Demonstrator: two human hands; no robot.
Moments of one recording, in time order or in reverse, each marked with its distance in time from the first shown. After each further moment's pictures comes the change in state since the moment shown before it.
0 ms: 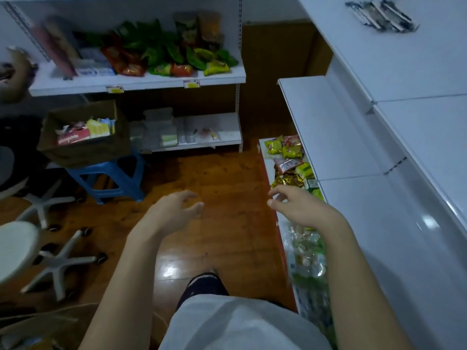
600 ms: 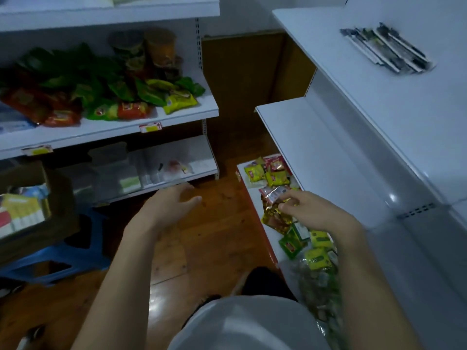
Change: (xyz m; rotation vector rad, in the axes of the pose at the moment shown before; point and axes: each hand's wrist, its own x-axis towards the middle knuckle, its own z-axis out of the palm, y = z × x) left_hand 0.352 0.039 -0.136 0.028 -0.131 0.215; right_hand 0.261 -0.054 -0.125 0.109 0.103 0.250
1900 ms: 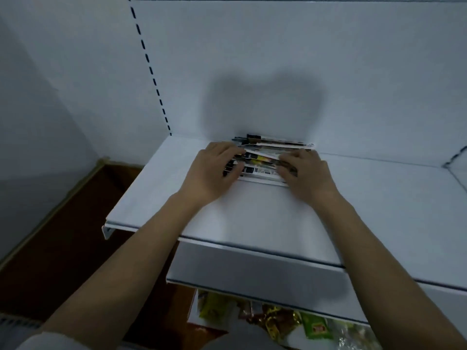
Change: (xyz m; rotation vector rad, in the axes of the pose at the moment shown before) left_hand 0.490 0.468 -0.083 0.040 0.072 1.668; right_hand 0.234 0.022 -0.328 -0.102 1.292 0.495
